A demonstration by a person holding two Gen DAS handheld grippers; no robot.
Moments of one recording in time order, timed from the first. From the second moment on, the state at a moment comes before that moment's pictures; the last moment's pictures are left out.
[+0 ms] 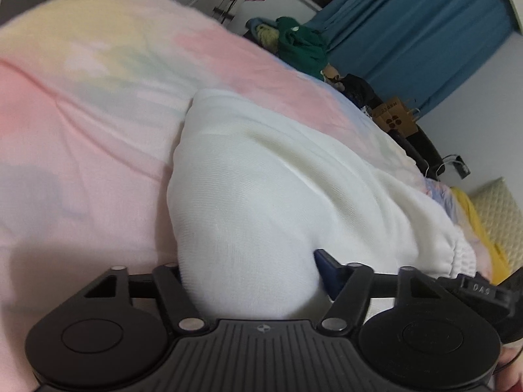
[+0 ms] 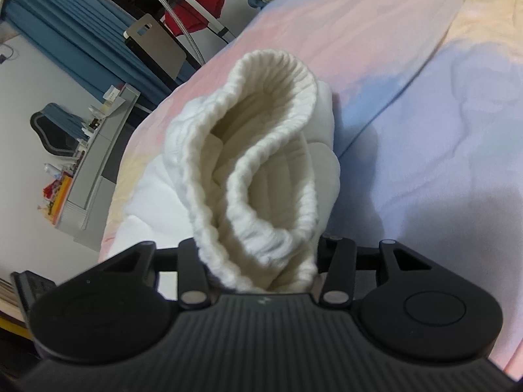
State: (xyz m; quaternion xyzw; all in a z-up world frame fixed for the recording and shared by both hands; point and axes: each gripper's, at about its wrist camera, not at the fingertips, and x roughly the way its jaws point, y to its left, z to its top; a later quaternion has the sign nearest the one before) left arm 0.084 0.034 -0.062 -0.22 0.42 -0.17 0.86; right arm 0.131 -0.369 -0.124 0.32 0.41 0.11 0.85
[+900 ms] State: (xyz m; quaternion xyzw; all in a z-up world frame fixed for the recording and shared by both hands) left arm 0.147 -0.338 0.059 -0.18 0.39 -0.32 0.85; right arm 0.105 -0.656 -0.027 0.41 0.22 -0.08 0.88
